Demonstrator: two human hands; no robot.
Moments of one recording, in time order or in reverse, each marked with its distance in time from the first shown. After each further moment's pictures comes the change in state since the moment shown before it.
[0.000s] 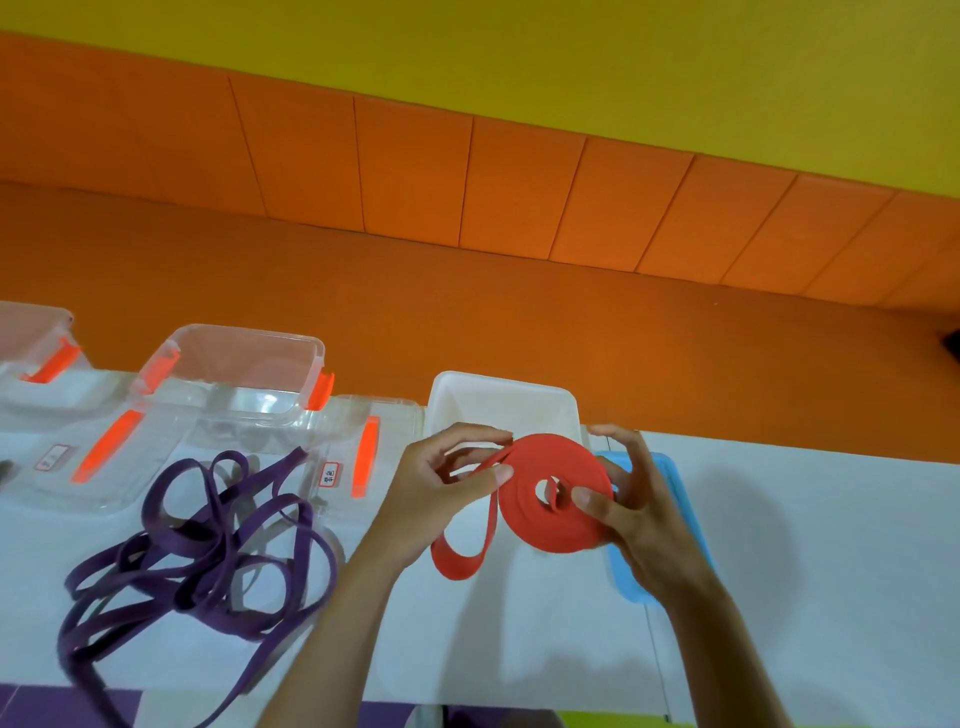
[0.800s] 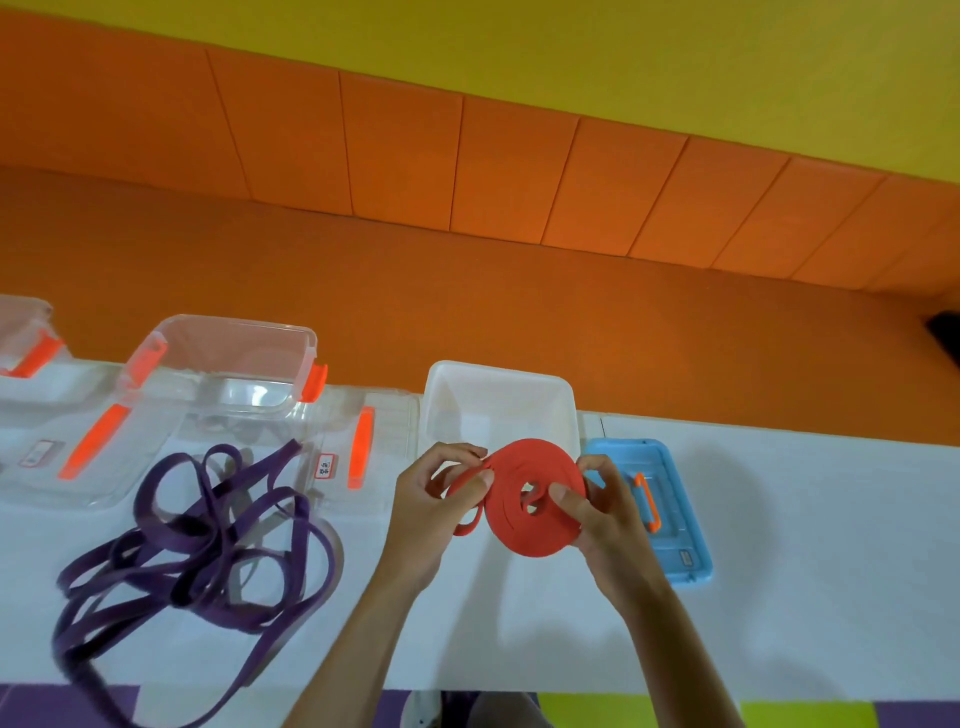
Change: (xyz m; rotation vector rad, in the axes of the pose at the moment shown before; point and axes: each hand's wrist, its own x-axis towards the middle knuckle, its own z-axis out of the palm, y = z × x) left_hand -0.014 -0.047 0.002 -0.078 0.248 -0.149; right_hand -0.001 0.036 0.029 0.062 0.192 0.114
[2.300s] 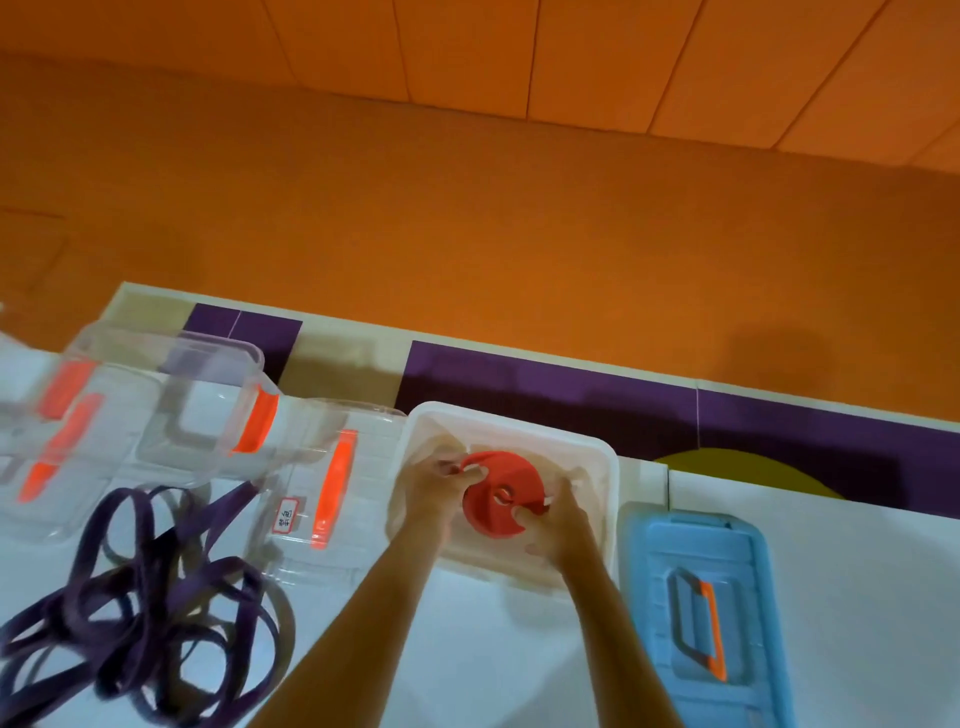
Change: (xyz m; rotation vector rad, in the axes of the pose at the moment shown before) left_hand 0.263 -0.168 0.023 0.417 0.418 -0.627; right_hand 0.277 0.104 -0.020 -0.631 -0.104 0.552
